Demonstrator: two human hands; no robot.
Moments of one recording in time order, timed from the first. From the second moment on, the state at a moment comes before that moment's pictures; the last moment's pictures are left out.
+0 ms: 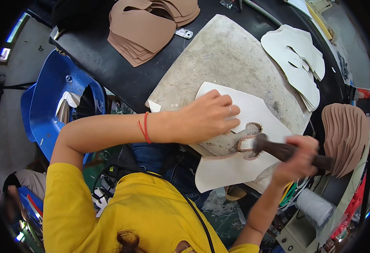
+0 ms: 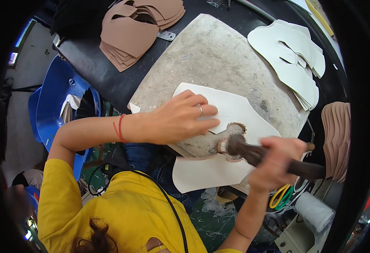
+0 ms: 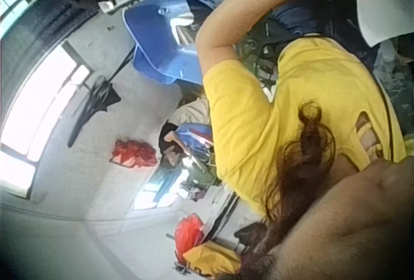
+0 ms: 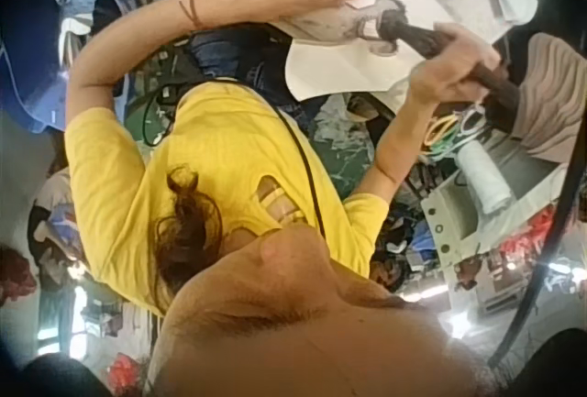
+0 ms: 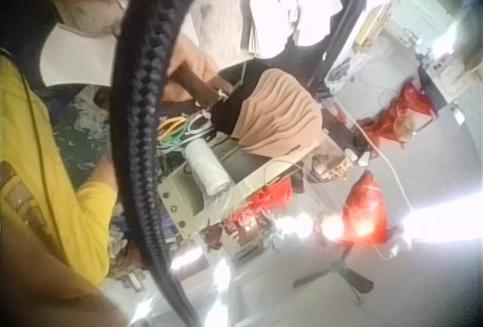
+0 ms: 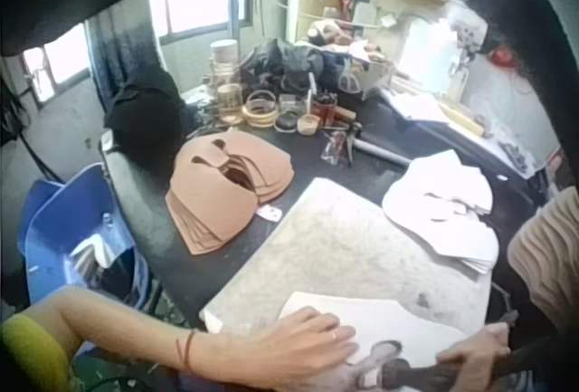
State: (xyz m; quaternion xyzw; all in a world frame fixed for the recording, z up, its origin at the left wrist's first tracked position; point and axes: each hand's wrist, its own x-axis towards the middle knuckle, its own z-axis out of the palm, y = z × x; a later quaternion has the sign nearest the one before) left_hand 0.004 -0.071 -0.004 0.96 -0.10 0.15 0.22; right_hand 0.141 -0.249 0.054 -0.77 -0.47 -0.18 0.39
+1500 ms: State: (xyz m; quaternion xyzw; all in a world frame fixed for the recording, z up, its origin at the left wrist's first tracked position) left_hand -0.041 -0.045 0.000 0.90 0.10 0.15 0.40; right_hand 0.094 -0.184 0.056 -0.68 -0.59 -0.09 0.42
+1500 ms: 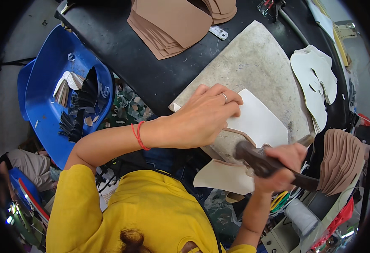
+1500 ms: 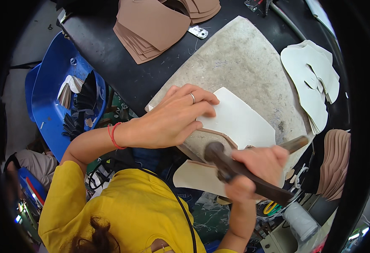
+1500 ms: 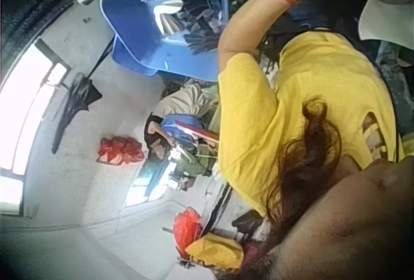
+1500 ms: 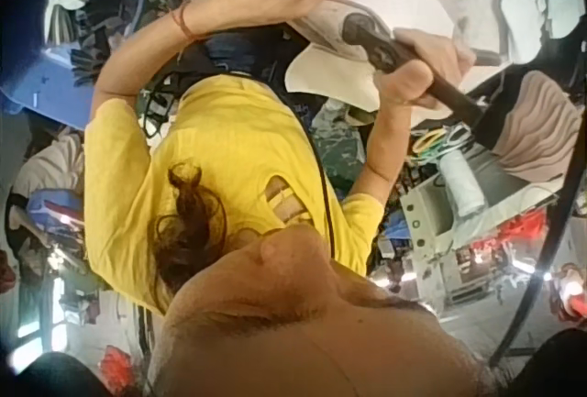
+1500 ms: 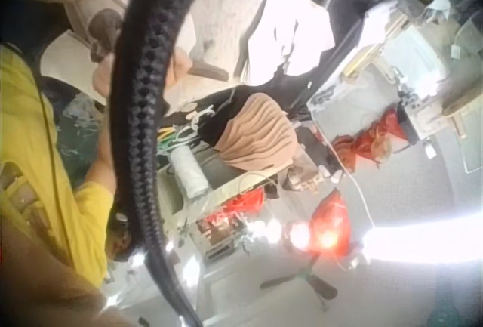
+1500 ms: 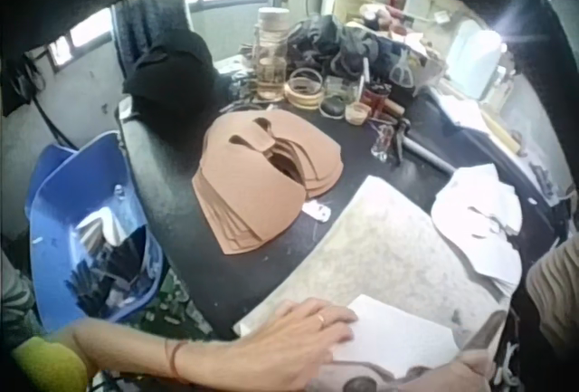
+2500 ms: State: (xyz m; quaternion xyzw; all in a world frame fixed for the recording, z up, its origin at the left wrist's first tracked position) left_hand -0.067 0.252 -0.019 0.69 0.31 0.37 0.54; right_hand 0.185 -0.335 -0.015 -0.81 -0.07 -0.23 0.54
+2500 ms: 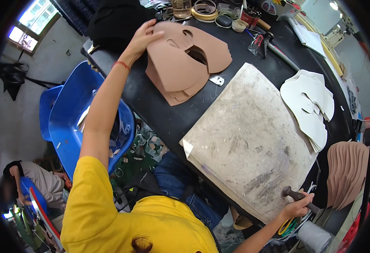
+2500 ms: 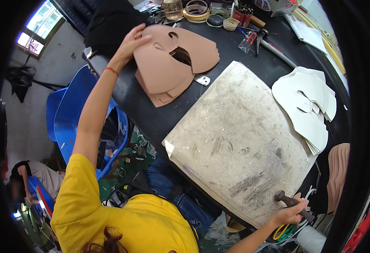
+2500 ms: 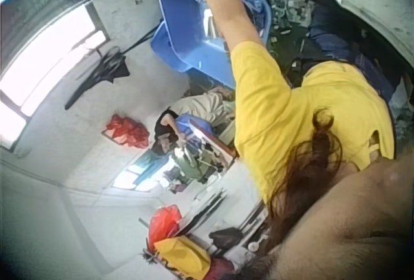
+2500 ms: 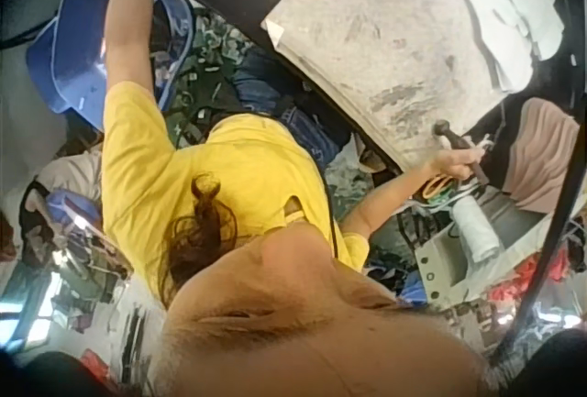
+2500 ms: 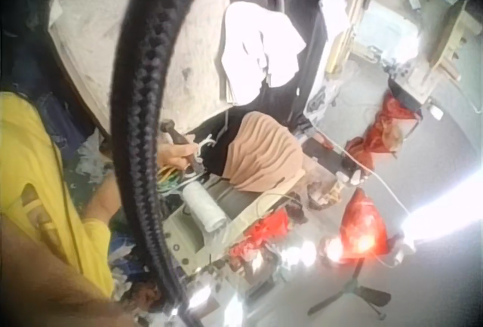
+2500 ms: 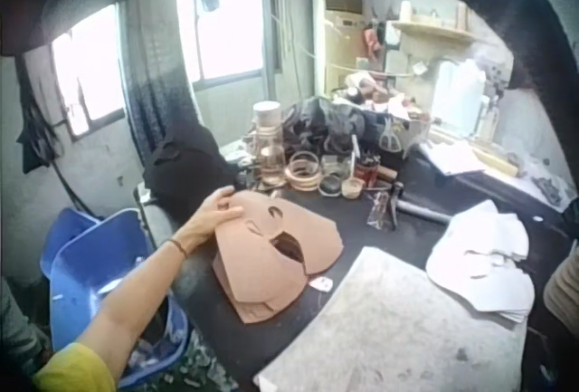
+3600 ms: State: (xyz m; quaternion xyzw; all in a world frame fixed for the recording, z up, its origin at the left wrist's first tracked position) left_hand 0.066 -0.015 0.088 0.91 -0.26 0.01 0.33; right_hand 0.176 -0.332 -0.009 -0.83 -0.19 -0.34 0.39
